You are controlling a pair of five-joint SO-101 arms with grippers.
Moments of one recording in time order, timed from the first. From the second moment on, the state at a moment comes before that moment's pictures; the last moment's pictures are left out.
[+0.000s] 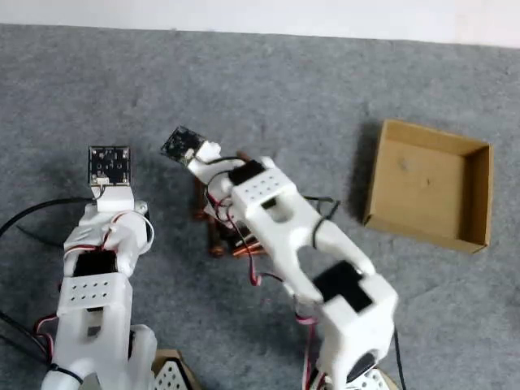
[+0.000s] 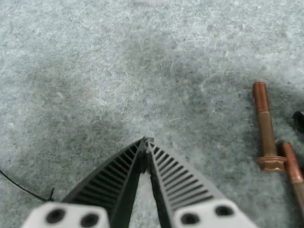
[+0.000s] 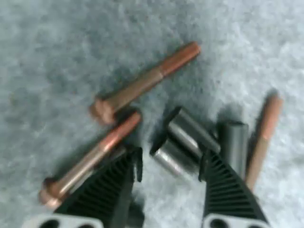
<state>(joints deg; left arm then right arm) -14.2 -51.4 73.7 29.6 -0.7 -41.1 19.1 5.4 50.5 28.3</state>
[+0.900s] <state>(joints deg) -14.2 -51.4 73.8 29.6 -0.7 -37.9 35.3 -6.5 53.0 30.3</state>
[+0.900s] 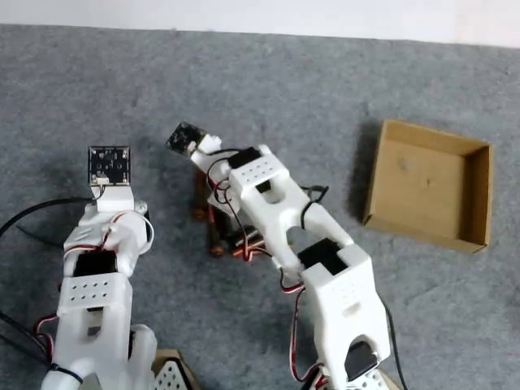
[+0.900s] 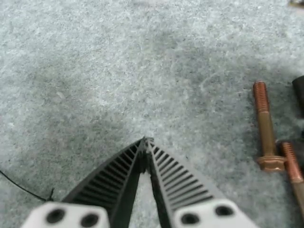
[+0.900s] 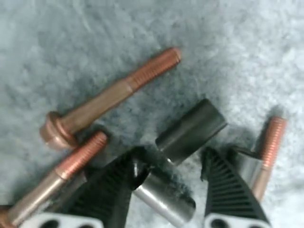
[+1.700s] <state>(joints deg) -14.2 -51.4 73.8 29.6 -0.7 -37.9 36.8 -11.2 49.9 1.8</state>
